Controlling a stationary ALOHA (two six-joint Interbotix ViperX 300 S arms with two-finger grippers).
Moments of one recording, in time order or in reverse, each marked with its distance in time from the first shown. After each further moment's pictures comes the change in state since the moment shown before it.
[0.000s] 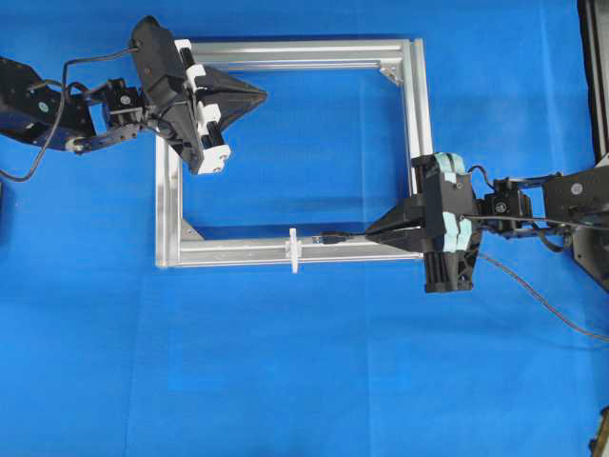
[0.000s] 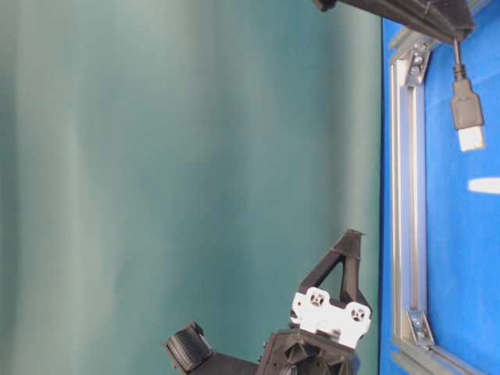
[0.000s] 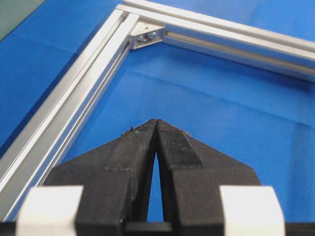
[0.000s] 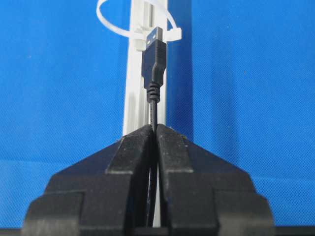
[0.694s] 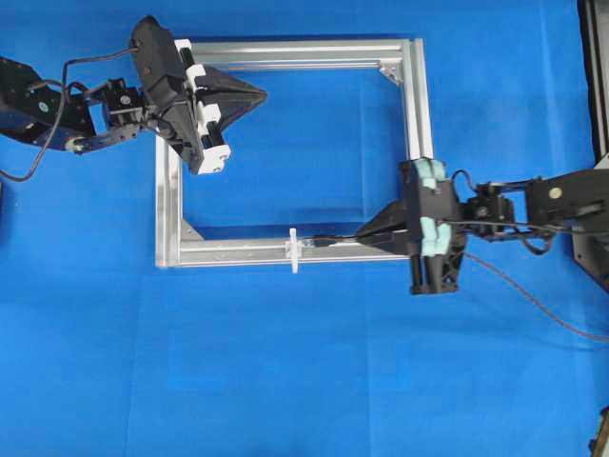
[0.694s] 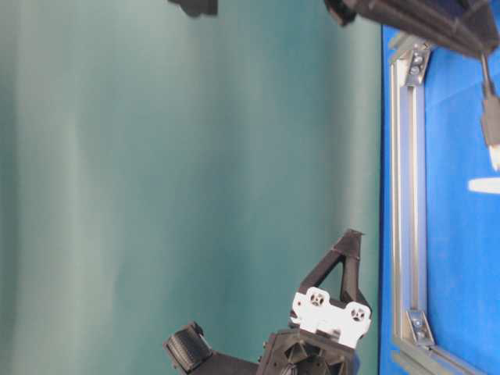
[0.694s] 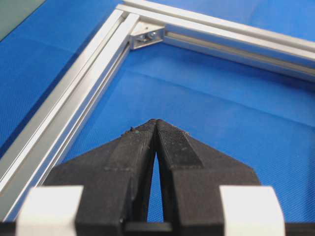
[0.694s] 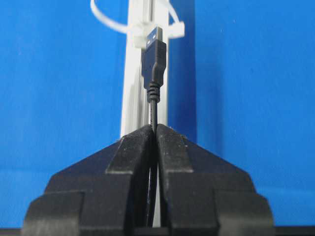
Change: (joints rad) left arm 0.000 0.000 0.000 0.000 0.000 0.000; right arm -0.002 0.103 -0.054 0.000 -0.020 0.000
